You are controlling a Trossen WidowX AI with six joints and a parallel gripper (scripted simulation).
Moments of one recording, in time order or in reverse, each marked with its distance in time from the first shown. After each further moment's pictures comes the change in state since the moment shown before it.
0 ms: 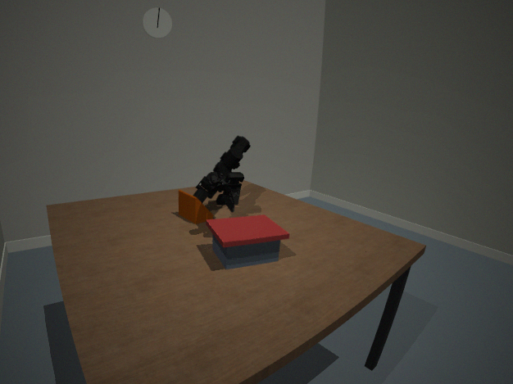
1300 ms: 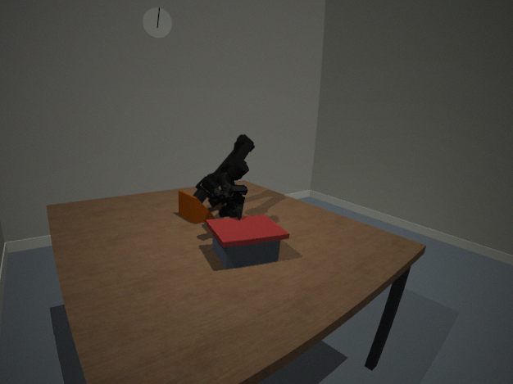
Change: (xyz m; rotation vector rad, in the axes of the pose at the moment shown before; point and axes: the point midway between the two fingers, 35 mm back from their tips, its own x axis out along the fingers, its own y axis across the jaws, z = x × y) arm 0.055 -0.004 -0.001 0.004 0.004 -0.001
